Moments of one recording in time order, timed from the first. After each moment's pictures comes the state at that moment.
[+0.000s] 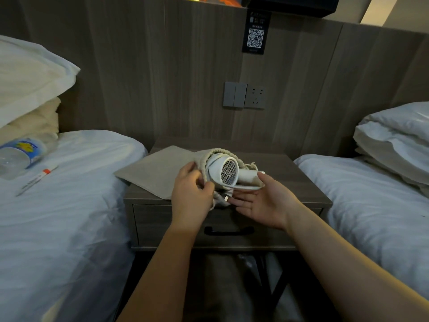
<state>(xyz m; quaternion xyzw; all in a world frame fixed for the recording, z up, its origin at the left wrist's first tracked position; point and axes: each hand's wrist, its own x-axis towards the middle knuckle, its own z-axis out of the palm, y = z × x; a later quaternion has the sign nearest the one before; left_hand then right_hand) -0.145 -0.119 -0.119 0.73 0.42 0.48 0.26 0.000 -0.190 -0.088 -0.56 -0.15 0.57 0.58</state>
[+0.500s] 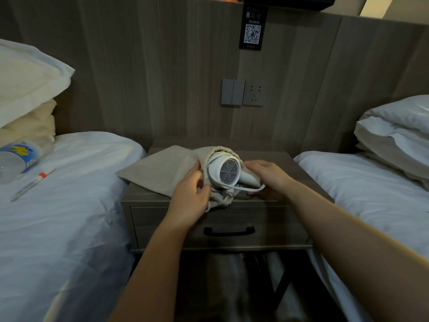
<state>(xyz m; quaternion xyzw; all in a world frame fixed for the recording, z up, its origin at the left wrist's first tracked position) -0.150 -0.105 -0.122 0.76 0.33 0.42 0.37 0.044 -0.151 -0.085 -0.68 -0.37 0.38 0.51</state>
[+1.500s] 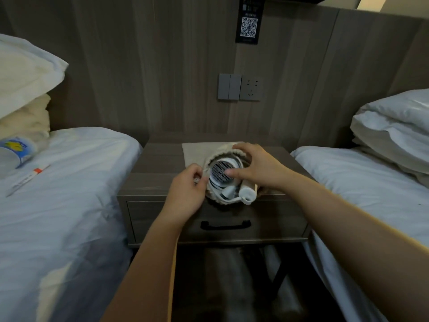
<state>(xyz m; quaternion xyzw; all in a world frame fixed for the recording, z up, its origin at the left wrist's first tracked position) -0.148 -0.106 -0.121 0.76 0.36 0.41 0.35 0.031 -0.162 -0.068 -0.72 -0.62 0.08 0.30</state>
